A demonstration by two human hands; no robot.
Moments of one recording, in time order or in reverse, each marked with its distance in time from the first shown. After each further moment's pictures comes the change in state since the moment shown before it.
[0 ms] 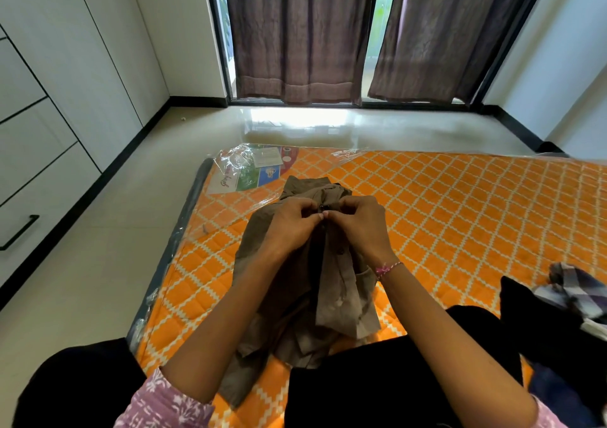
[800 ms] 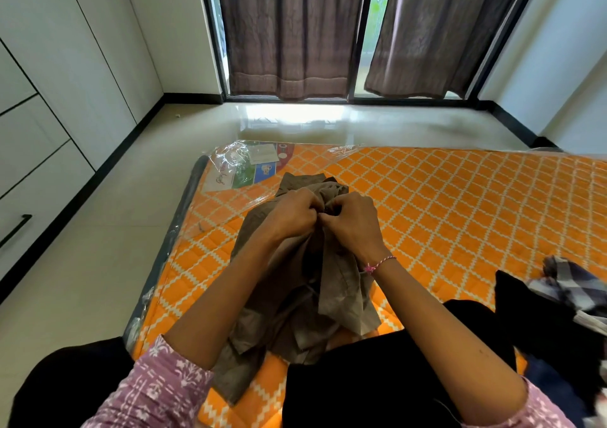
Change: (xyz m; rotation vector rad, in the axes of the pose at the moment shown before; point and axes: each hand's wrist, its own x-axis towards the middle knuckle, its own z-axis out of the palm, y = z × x) left_hand 0.025 0.008 -0.005 0.385 -0.258 0.162; right_hand 0.004 0.003 0.006 -0.305 -0.034 -0.075
